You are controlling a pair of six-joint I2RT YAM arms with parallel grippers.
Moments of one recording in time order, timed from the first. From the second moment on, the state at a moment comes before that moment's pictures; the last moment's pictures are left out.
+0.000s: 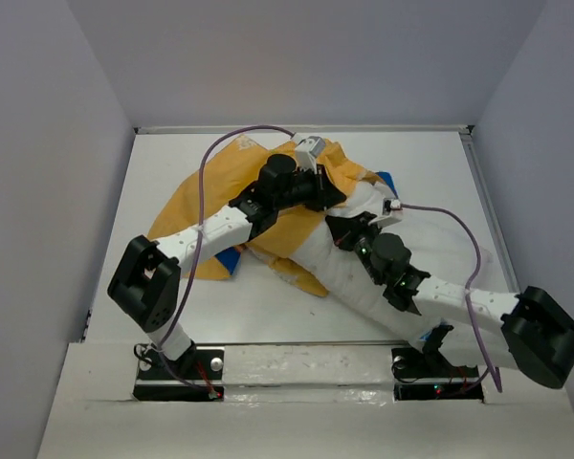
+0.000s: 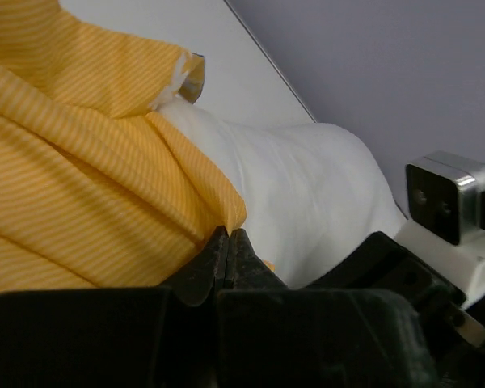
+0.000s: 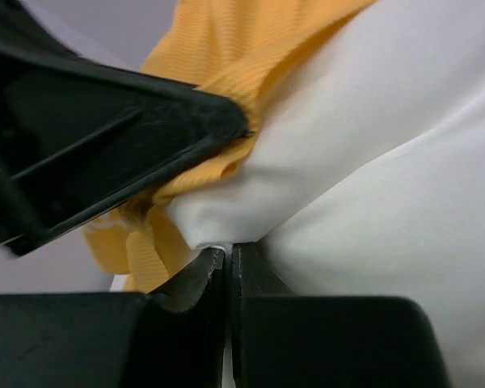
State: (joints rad) left arm -0.71 1.60 1.20 0.17 0.37 -0.57; right arm 0.84 1.13 0.45 0.69 0.45 0.79
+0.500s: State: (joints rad) left arm -0.79 1.01 0.85 0.05 -0.14 -0.50; right arm 0.68 1.35 0.61 0.67 0.40 0.81
